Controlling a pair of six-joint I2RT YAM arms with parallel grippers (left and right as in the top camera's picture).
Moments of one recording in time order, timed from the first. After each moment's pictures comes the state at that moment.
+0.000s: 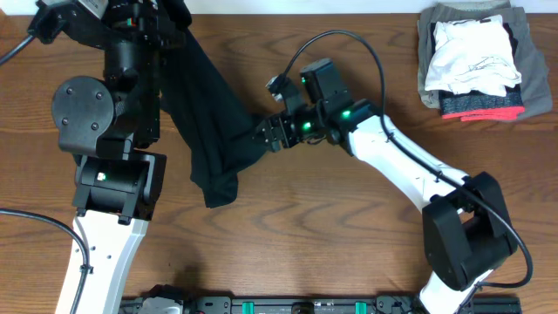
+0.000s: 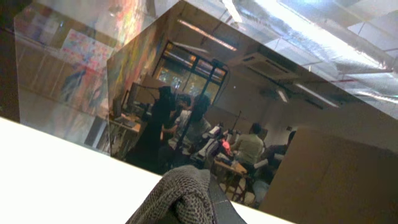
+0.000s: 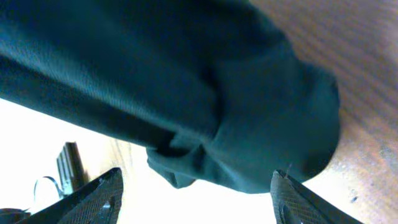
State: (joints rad) left arm -0.21 1.17 1.30 0.28 -0.17 -0.43; right arm 0.56 1.87 1.35 -0.37 -0.64 0.24
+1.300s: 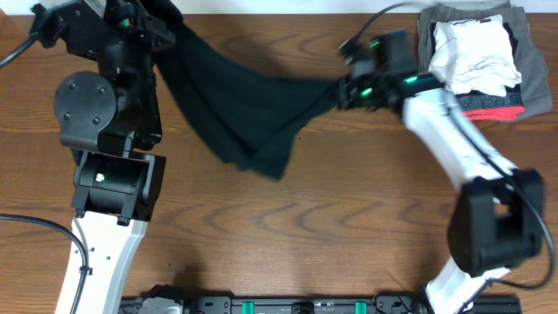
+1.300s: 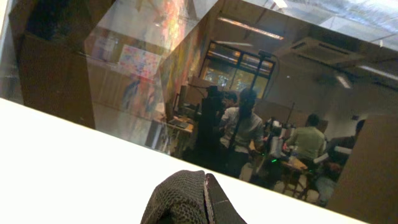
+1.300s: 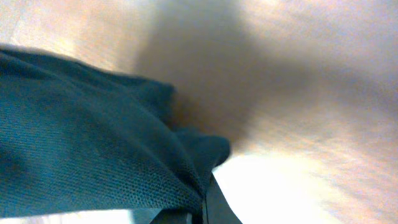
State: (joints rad) left arm -0.20 1.17 1.30 0.20 -0.33 -0.26; right arm 0.21 1.85 1.47 -0.52 -0.53 0.12
